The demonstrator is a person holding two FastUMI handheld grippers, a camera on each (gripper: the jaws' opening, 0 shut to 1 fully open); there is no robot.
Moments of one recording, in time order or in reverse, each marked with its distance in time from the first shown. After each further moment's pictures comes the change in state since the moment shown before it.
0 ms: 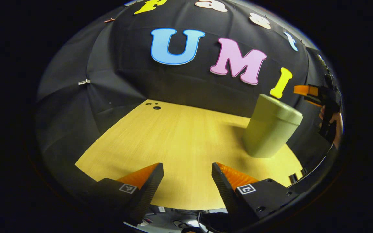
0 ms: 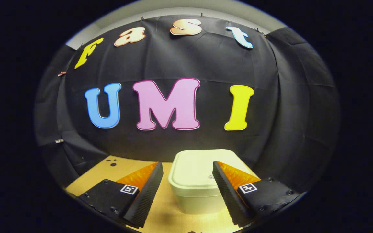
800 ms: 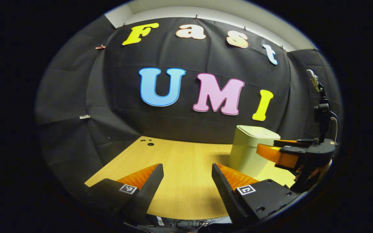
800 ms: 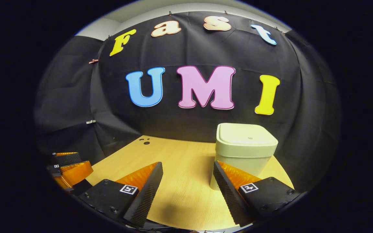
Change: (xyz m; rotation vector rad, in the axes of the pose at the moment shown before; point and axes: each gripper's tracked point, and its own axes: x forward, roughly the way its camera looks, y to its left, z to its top) left arm -0.075 -0.062 0.056 0.129 -0.242 -0.026; right arm -0.095 0.083 -0.094 -0.100 0.144 0.224
